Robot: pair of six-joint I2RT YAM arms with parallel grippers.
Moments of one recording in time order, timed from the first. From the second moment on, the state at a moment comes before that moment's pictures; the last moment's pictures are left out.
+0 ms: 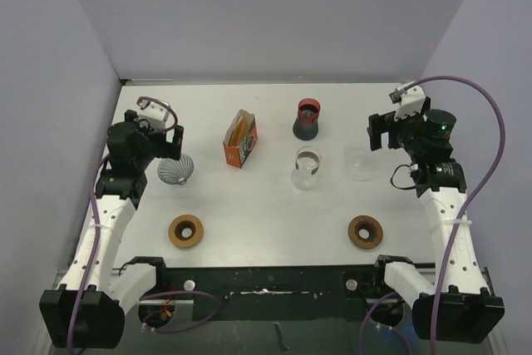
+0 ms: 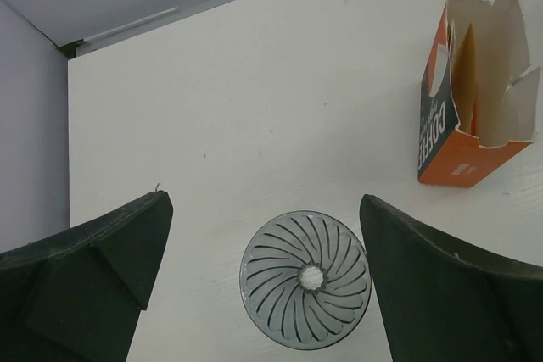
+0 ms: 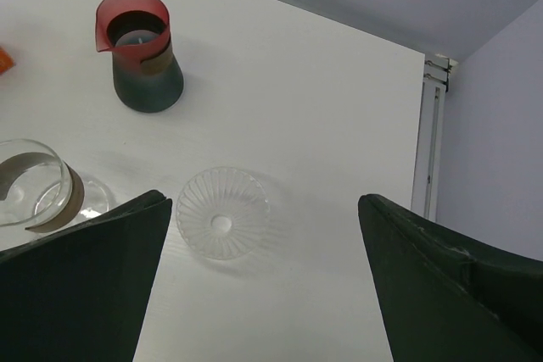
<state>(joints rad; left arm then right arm) -0.04 0.98 0.84 -0.15 0.13 0.19 -0.08 1.00 1.05 -0.40 -0.25 -0.30</state>
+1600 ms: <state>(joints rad) -0.38 1.08 0.86 -0.42 0.41 0.47 0.31 1.40 0.96 -0.23 -0.50 -0.31</state>
